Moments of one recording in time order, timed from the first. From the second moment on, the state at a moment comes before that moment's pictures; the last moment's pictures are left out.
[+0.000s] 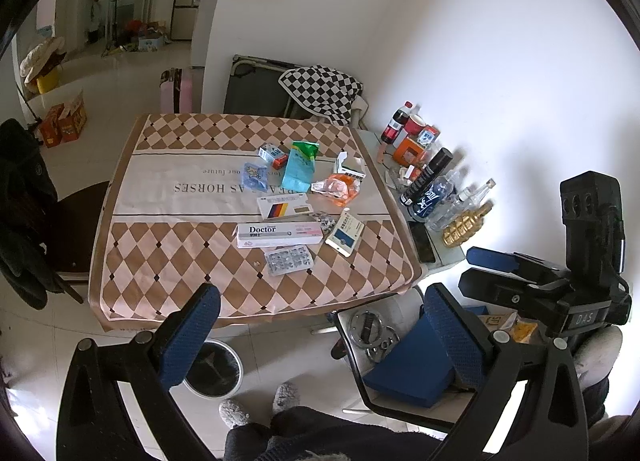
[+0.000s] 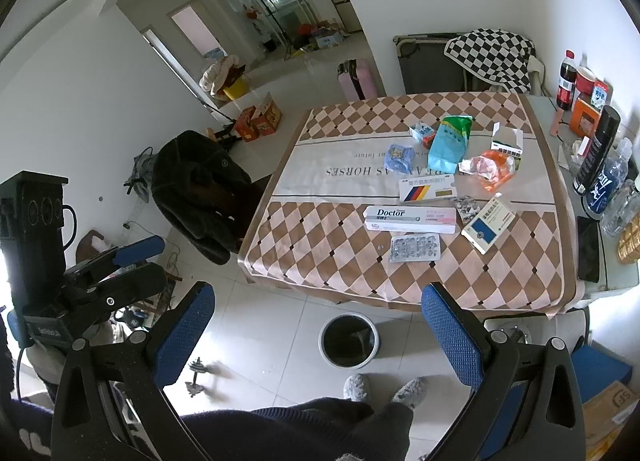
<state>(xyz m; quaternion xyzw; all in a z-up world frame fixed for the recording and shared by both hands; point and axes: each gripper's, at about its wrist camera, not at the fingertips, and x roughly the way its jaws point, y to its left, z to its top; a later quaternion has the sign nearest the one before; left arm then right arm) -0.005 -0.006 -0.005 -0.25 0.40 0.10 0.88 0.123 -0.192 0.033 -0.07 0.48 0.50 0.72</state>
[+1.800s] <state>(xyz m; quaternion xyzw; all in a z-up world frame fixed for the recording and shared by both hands) 0.563 0.120 -0.361 -0.16 0.71 0.19 0.66 0.722 -0.063 -0.311 -0.01 0.69 0.11 0.71</state>
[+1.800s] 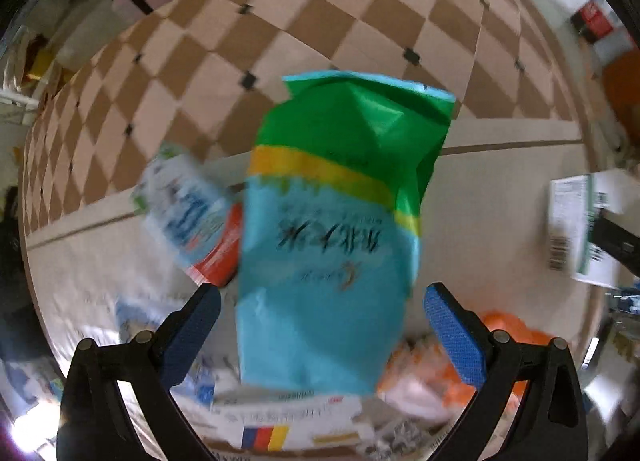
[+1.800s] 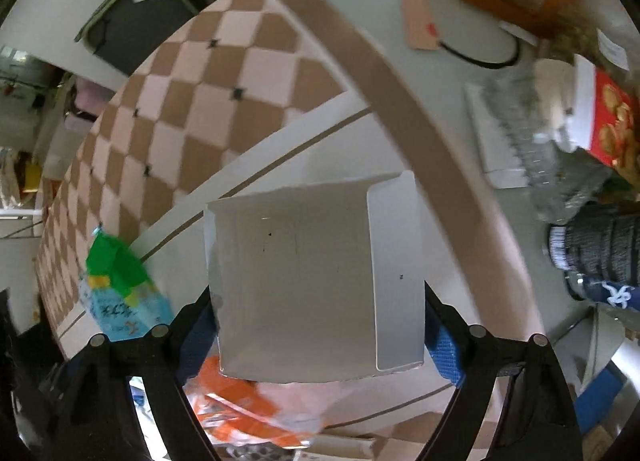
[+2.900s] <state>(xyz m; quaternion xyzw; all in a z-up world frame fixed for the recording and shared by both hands) 0.373 0.114 -0.173 -0.12 0.52 0.29 0.79 0.548 -0.057 -0.207 -0.09 0.55 0.21 0.80</state>
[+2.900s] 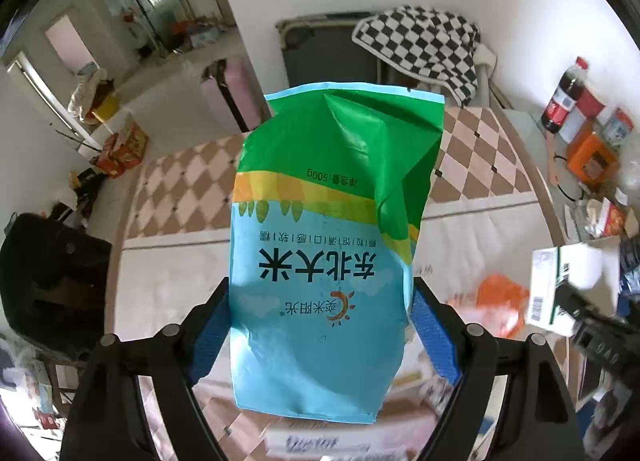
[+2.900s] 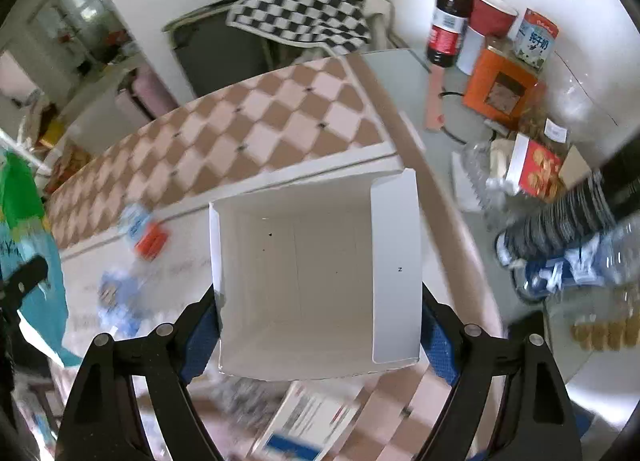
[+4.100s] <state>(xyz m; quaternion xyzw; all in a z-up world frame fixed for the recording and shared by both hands) -0.053 0.082 -0.651 -0.42 0.68 0.20 0.57 0.033 -0.115 -0.652 -0.08 0.75 0.25 0.61</state>
